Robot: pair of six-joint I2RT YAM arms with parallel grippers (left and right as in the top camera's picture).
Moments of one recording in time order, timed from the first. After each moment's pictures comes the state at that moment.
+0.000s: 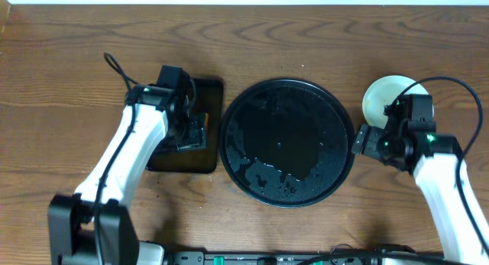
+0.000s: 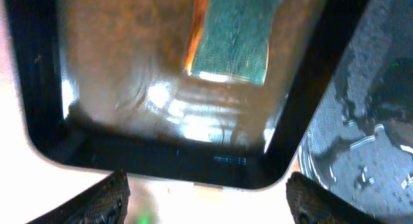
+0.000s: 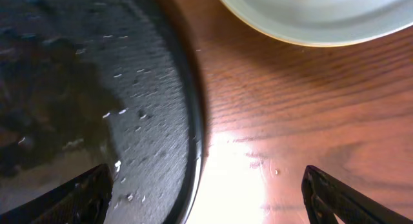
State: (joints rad) left arm -0.18 1.57 1.17 -1.13 0.07 -0.34; right arm -0.02 1.26 0.86 -0.82 -0.09 0.31
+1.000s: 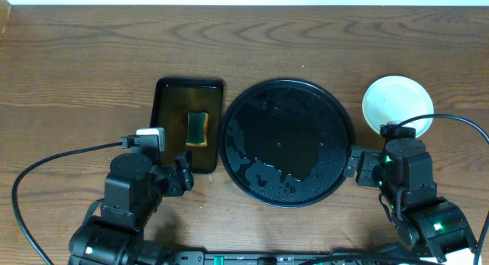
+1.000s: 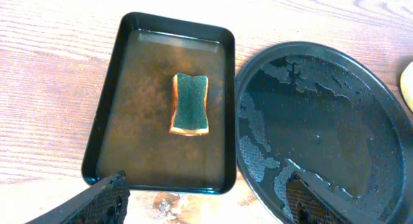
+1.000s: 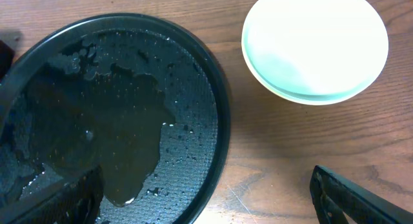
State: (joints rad) left arm -0.28 0.61 0.78 -0.86 -0.04 -0.33; right arm 0.29 0.75 0.75 -0.81 0.18 0.36
